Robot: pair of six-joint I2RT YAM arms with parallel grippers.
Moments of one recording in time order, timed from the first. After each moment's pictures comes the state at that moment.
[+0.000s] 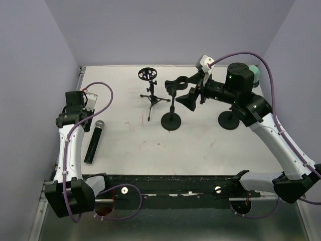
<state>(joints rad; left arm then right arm) 0.19 1.11 1.06 -0.89 -0.17 0.42 0.58 1.24 1.48 -0.42 -0.48 -0.19</state>
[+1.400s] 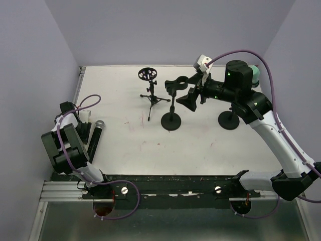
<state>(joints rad) 0.46 1.61 0.93 -0.64 0.00 0.53 0.58 1.27 1.54 -0.52 -0.49 -0.24</state>
